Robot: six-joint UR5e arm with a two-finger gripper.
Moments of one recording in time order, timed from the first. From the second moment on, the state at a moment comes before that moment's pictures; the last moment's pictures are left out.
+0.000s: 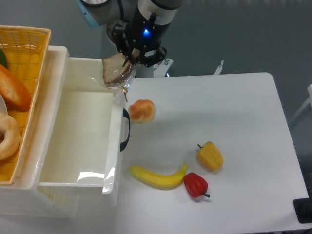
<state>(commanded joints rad) 2.49 -1.61 -1.37 -1.89 1.23 0.81</state>
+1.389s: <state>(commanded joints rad) 2.38 -1.68 -1.40 -1.78 1.25 0.68</state>
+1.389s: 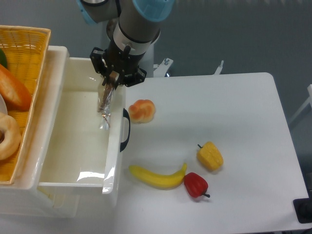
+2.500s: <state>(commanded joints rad) 2.45 -1.68 -1.41 -1.56 1.41 0.69</state>
